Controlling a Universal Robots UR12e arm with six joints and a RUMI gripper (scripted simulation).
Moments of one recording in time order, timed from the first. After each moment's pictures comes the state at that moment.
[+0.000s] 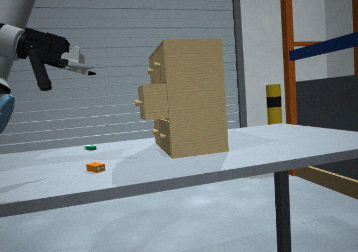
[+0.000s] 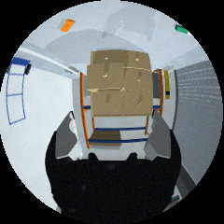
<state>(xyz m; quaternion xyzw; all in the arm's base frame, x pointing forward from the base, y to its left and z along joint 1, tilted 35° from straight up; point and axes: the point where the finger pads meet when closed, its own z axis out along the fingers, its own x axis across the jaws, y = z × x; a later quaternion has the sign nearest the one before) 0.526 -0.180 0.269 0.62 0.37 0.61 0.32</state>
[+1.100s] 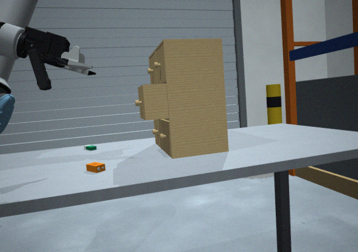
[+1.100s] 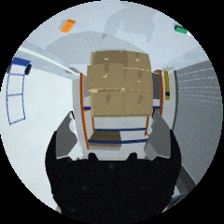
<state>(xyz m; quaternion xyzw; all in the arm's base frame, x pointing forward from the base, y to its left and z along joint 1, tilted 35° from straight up) 0.526 -0.180 0.270 0.63 0.38 0.61 0.32</state>
